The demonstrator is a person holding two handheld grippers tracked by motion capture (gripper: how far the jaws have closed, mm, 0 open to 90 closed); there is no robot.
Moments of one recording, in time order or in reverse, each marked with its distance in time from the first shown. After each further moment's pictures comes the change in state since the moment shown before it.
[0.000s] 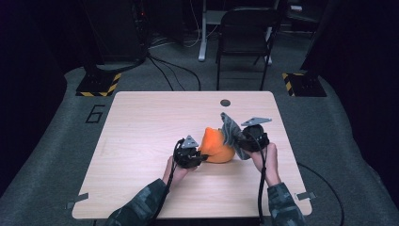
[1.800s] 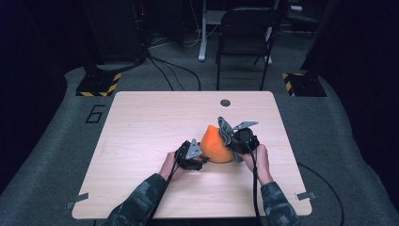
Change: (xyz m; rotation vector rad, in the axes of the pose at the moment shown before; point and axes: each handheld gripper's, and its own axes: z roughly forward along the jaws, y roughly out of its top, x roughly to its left) left arm 0.010 -0.014 0.018 -0.031 0.114 0.438; right arm 0.002 -0.013 0.046 0.077 0.007 -0.030
